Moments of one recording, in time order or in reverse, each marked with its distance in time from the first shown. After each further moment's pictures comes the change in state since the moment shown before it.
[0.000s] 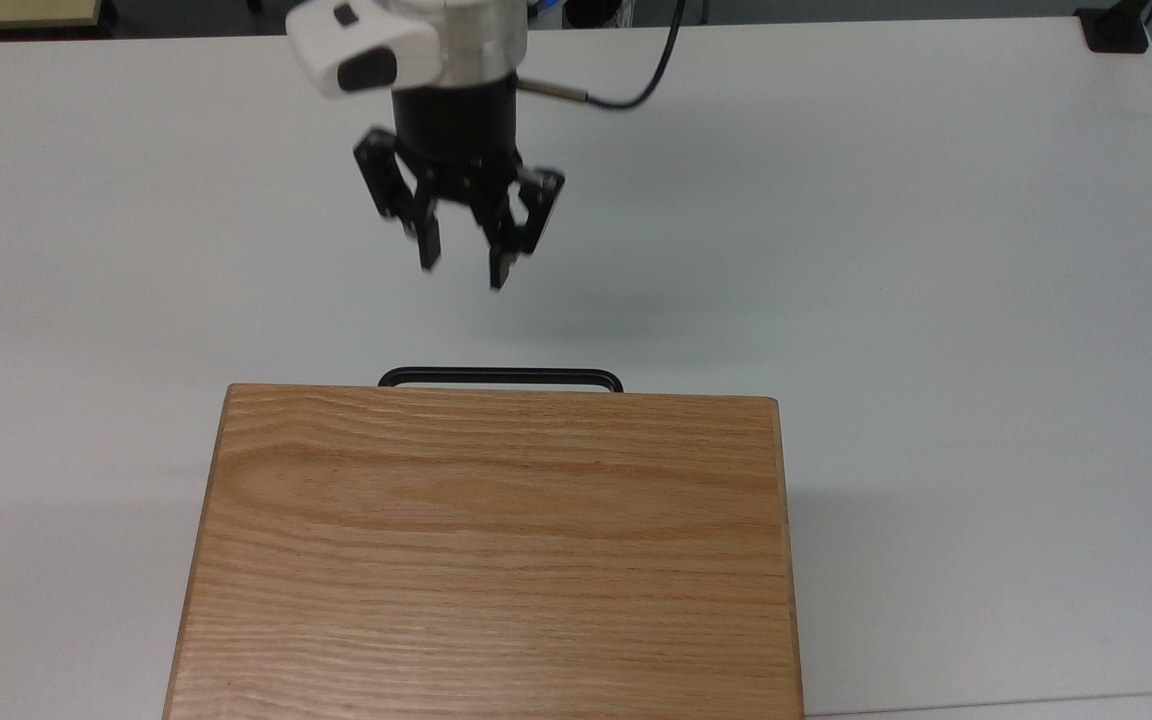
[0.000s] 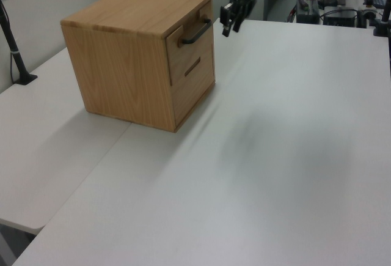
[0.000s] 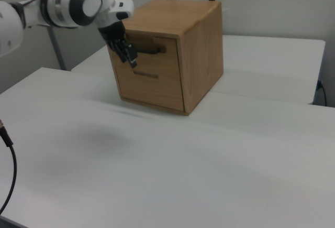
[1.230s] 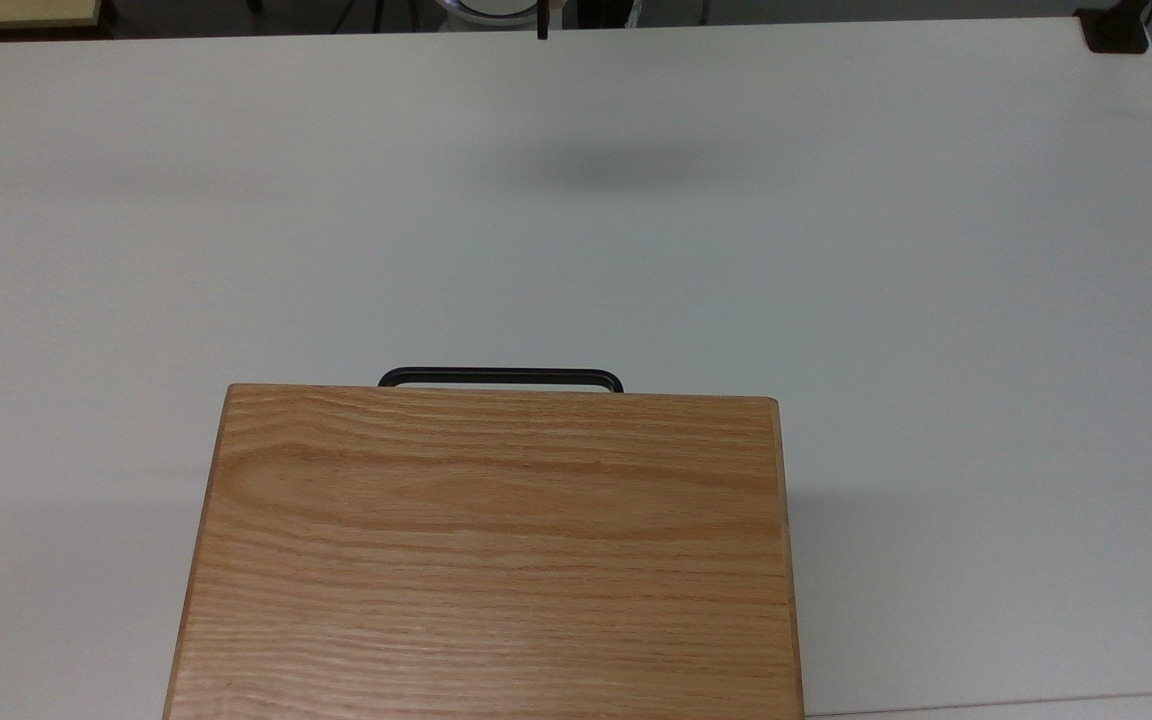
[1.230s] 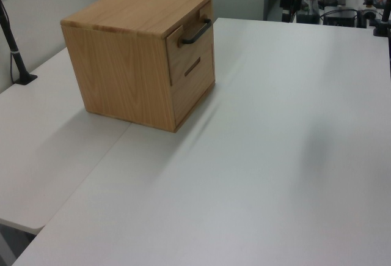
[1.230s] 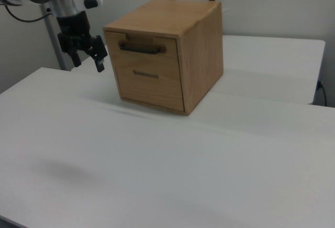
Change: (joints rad) arm 0.002 -0.313 0.008 -0.186 0.039 -0.365 -0.276
